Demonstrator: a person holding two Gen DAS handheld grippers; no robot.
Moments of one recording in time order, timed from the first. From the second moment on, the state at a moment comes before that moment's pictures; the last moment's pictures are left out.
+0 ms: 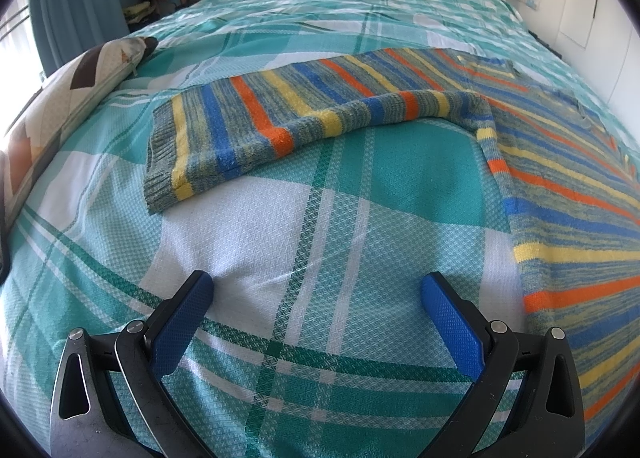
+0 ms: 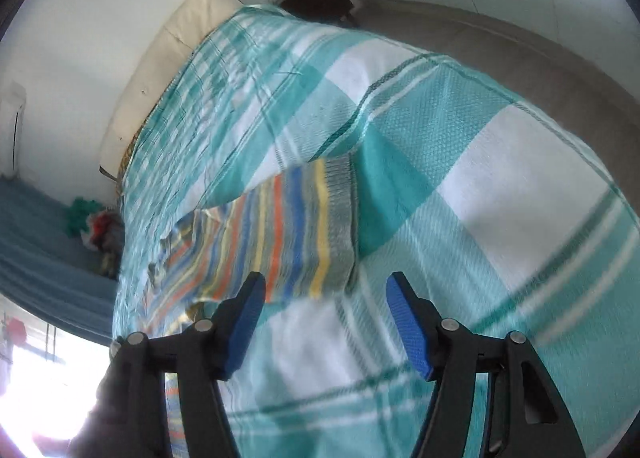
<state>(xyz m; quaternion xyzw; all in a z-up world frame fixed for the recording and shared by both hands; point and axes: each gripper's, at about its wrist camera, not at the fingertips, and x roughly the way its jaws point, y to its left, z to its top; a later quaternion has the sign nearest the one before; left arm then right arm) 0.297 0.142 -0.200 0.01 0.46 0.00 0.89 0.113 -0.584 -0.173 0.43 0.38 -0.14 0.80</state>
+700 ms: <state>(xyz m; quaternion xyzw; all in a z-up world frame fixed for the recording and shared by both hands) 0.206 0.168 -0.148 -0.07 0.36 0.06 0.93 0.288 -0.396 -0.007 0.21 0.36 0.00 0.91</state>
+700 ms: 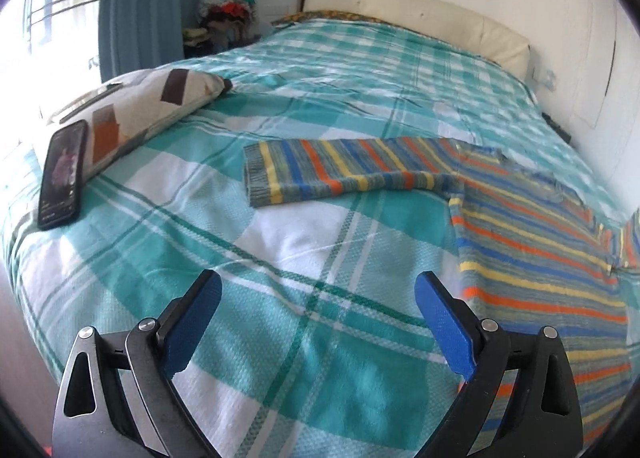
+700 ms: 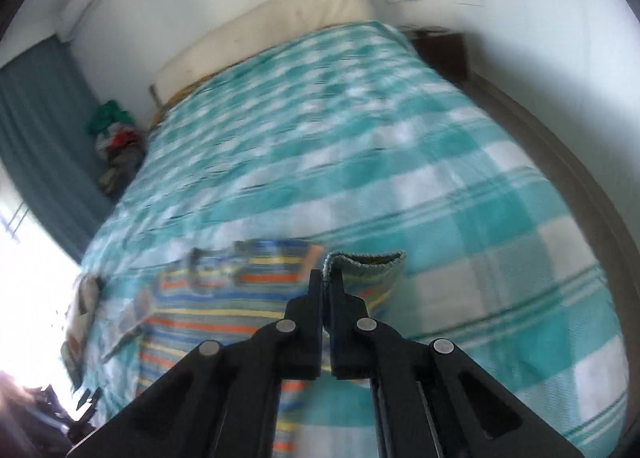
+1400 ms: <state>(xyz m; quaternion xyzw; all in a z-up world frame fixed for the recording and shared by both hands) 0.217 0.202 -0.173 -0.14 0.40 0.07 0.90 0.311 -0.282 -0.149 -0.10 0.52 0.06 0.85</state>
